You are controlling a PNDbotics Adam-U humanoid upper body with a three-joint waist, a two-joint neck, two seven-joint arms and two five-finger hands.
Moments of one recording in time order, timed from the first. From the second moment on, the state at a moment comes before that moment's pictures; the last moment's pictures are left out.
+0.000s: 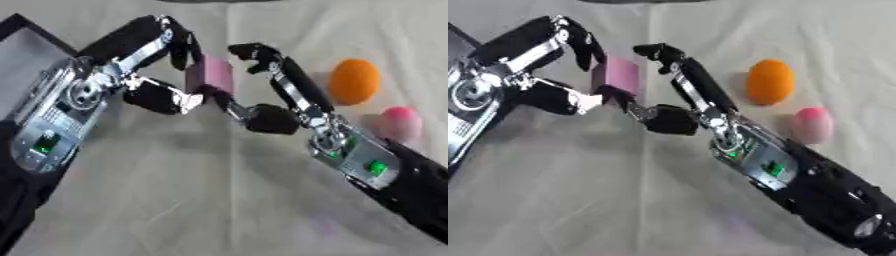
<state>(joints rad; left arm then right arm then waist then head) -1.10 0.15 -0.58 -1.34 -0.53 -0.01 -0.32 -0.35 -0.73 0.39 -1.98 0.24 0.15 -0.31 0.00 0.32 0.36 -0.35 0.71</state>
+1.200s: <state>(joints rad) -1.07 0.31 -0.50 -1.38 -0.47 0.05 -0.27 -0.26 -0.71 0.40 -1.98 0.32 0.15 -0.32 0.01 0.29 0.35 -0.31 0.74</state>
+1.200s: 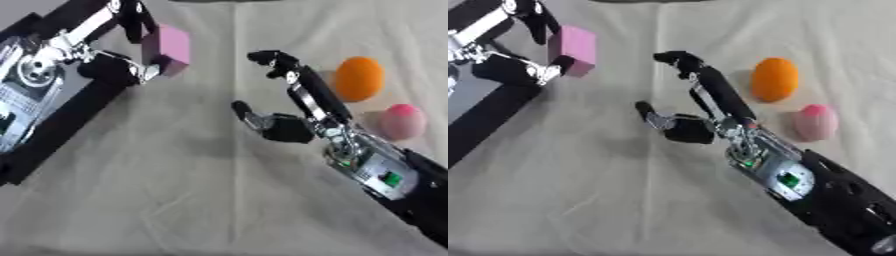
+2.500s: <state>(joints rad) -0.96 0.54 -0.40 -1.40 -0.41 0.13 -0.17 -0.24 -0.71 0.39 -1.98 0.34 0.17 -0.34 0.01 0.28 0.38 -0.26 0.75</state>
